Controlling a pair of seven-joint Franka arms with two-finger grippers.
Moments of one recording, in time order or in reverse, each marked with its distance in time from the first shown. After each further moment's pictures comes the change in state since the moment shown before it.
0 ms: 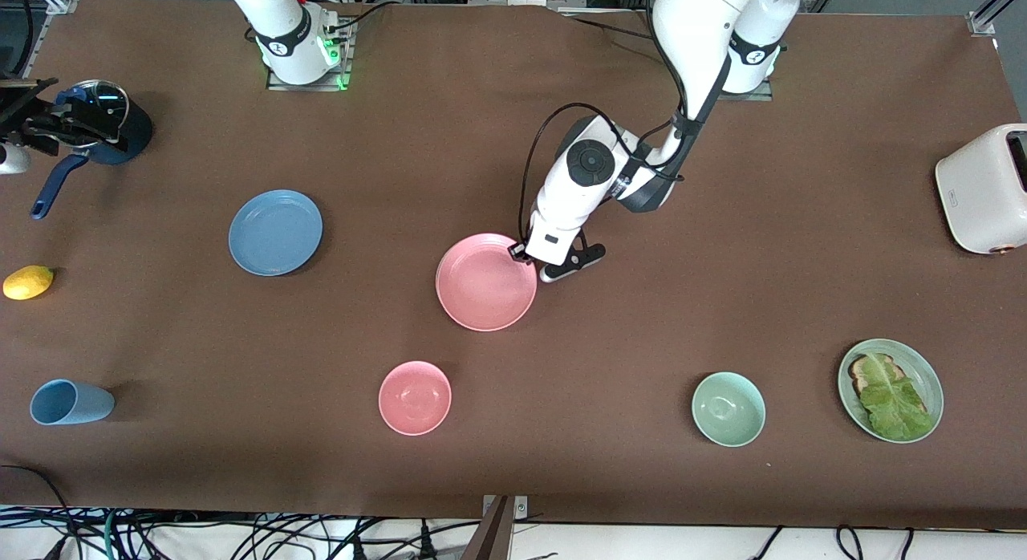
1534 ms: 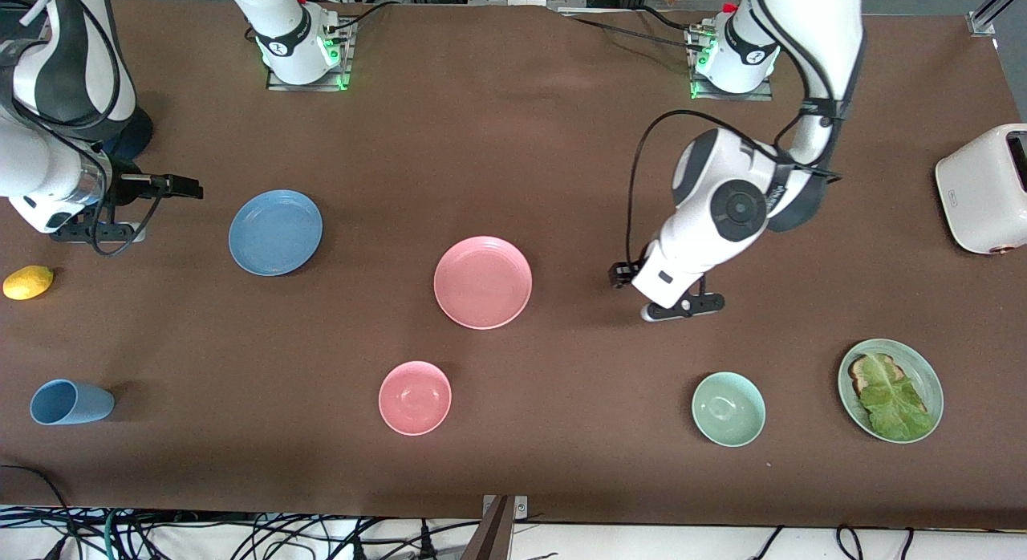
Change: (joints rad) left arm 0.231 -0.190 0.149 0.056 0.005 -0.489 0.673; right arm -0.002 0.102 -0.070 -0.423 0.002 0.368 0.004
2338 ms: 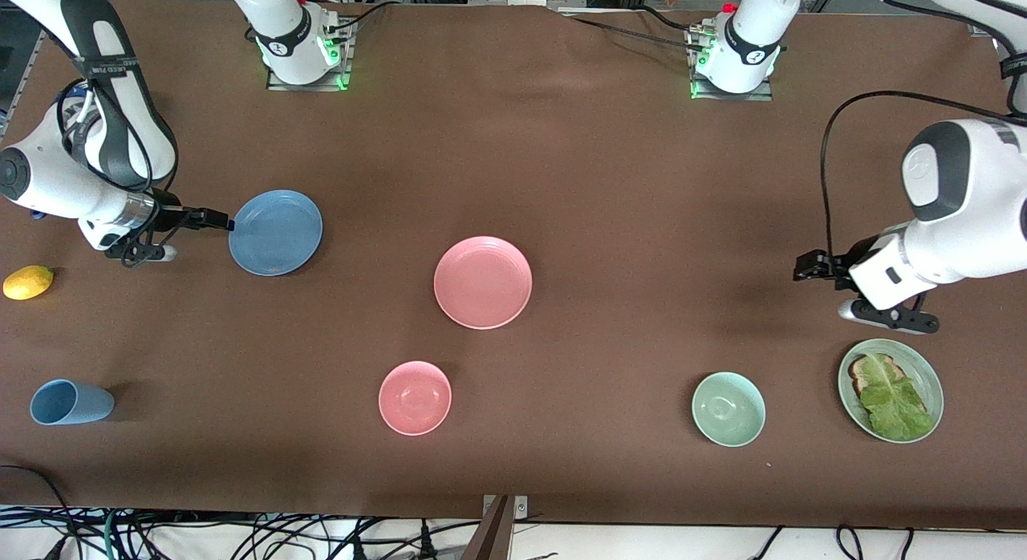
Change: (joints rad) left arm 0.289 -0.138 0.136 0.022 0.091 -0.263 0.660; right arm -0.002 0.209 -0.101 -0.198 0.267 0.456 -0.259
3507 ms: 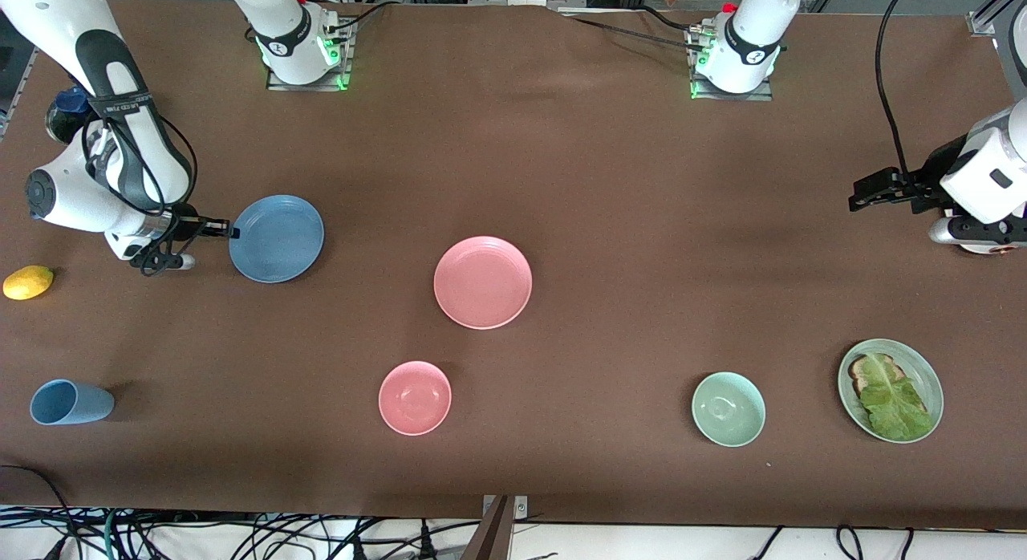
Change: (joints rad) left arm 0.179 -0.241 -0.225 0.012 0.085 -0.226 -0.244; right arm 0.001 0.083 0.005 0.040 0.067 -0.040 -0.055
